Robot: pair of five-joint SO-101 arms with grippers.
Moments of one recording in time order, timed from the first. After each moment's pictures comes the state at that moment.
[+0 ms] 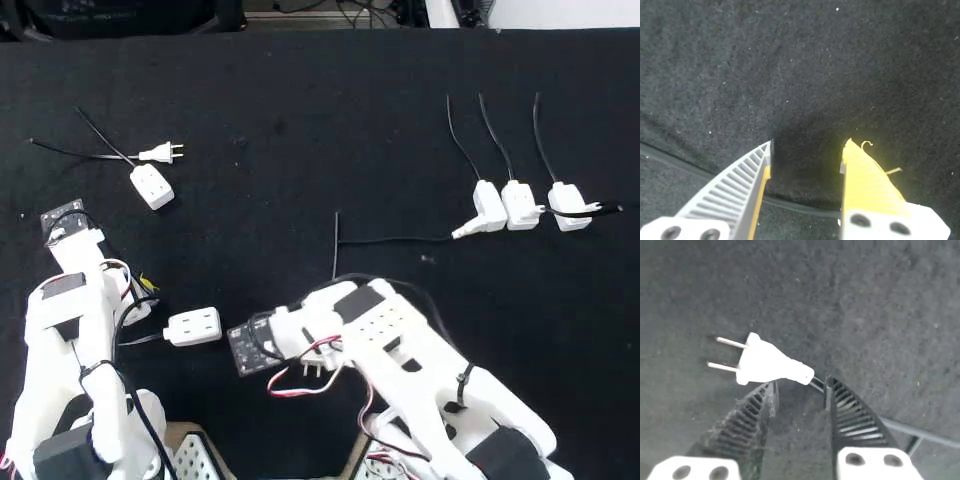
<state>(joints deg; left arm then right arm) -27.4 -29.8 64.3 46.7 2.2 -34.1 -29.7 65.9 52.1 76.4</state>
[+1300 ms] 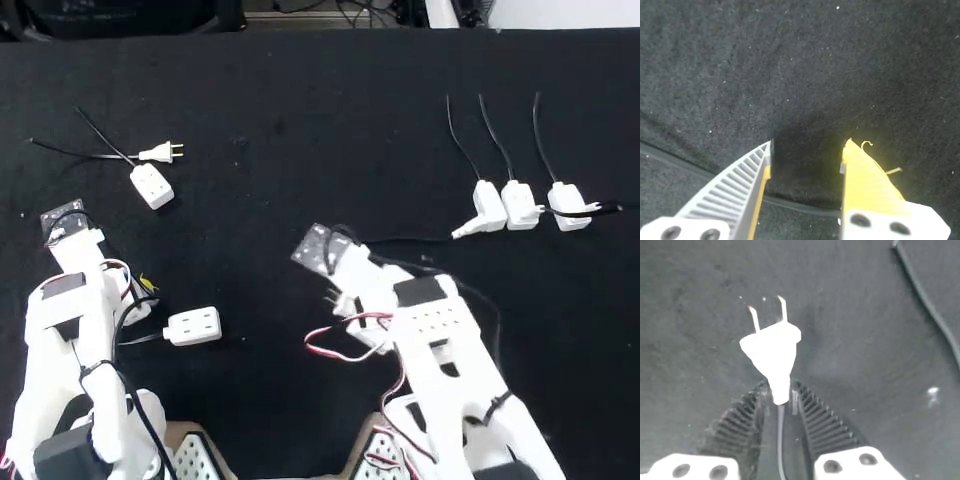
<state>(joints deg) -27.4 -29.8 64.3 46.7 2.2 -13.4 -37.8 67.8 56.9 42.9</state>
